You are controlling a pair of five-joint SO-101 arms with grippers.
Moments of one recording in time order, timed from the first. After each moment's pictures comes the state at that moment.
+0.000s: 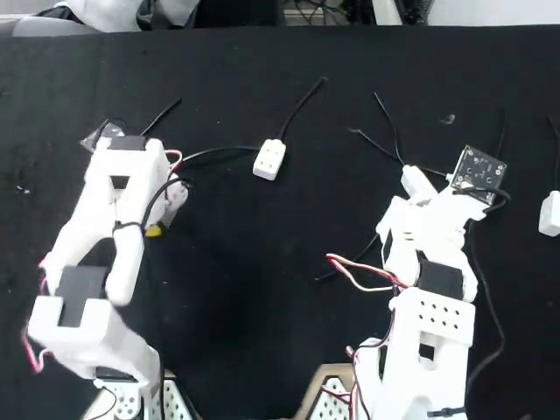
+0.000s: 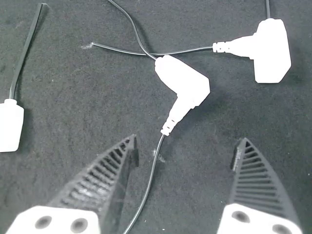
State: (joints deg) left arm -3.3 3.8 15.6 76.0 40.6; right arm 16.0 -56.0 67.1 43.2 -12.1
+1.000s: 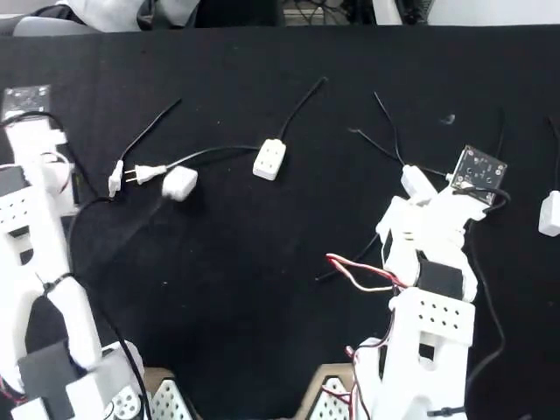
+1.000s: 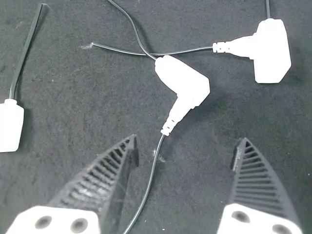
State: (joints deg) left arm -30.3 -19.4 24.8 61.0 -15.9; right arm 16.0 -56.0 67.1 43.2 -12.1
